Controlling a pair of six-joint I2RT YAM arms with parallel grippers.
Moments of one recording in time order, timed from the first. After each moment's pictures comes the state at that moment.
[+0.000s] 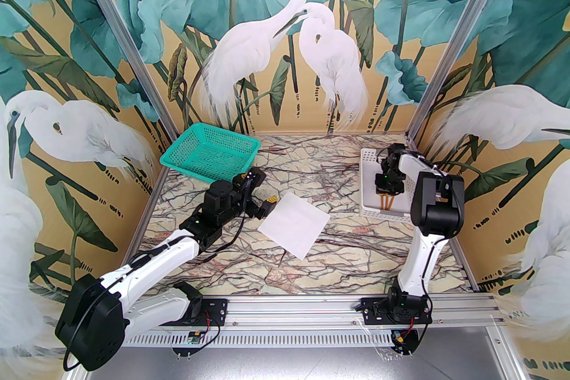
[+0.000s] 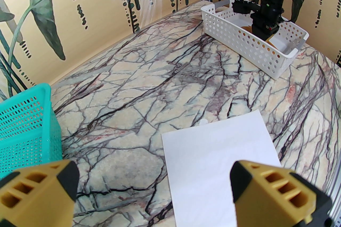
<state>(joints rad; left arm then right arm) -0.52 1.12 0.63 0.15 0.14 0.22 -0.14 2.02 1.47 -0.88 -0.04 0.03</state>
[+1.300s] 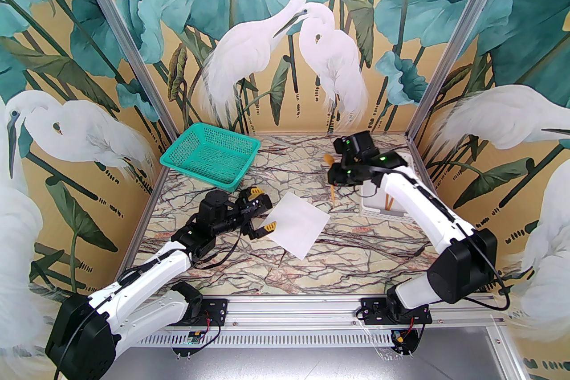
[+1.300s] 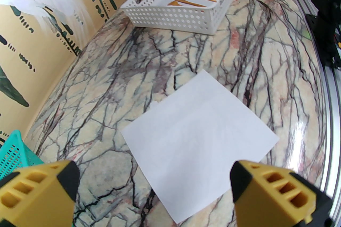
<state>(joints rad) -0.52 0.99 0.54 0.01 0.43 0.61 0.42 1.52 1.37 -0.85 -0.26 0.33</state>
